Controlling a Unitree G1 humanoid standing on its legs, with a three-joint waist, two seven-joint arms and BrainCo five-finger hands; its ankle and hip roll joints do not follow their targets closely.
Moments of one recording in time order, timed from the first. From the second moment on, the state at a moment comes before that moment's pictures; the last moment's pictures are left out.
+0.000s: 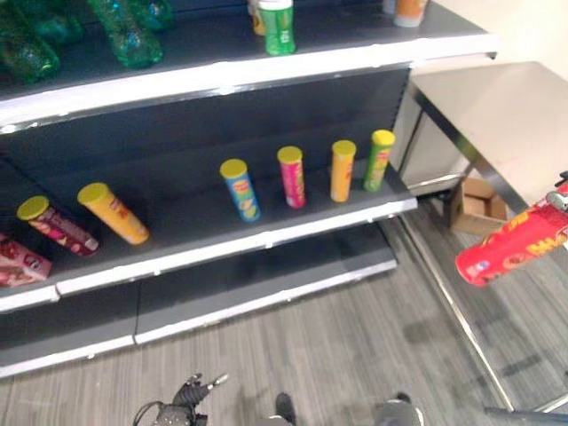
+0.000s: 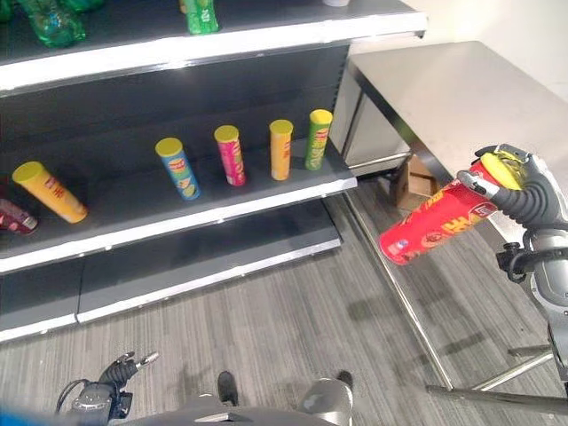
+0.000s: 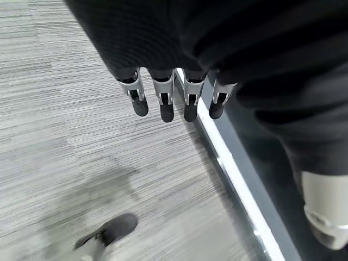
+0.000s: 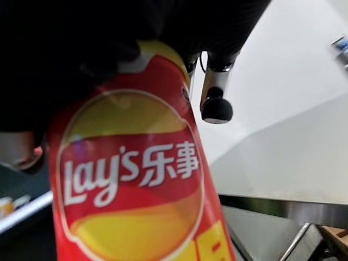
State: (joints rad) left arm 0.06 0.38 -0.05 1.07 -0.10 -0.07 0.00; right arm 0.10 -1.04 -0.36 -0.11 0.08 -0.12 -0.07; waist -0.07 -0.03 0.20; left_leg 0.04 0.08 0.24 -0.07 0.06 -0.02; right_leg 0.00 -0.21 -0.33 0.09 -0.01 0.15
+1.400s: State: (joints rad) left arm 0.02 0.39 -0.09 1.05 -0.10 -0.05 0.03; right arm -0.21 -0.95 0.09 -0.23 -0.04 -0.11 0.04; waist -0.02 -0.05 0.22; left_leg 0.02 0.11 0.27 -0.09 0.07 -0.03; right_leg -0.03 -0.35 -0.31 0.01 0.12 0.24
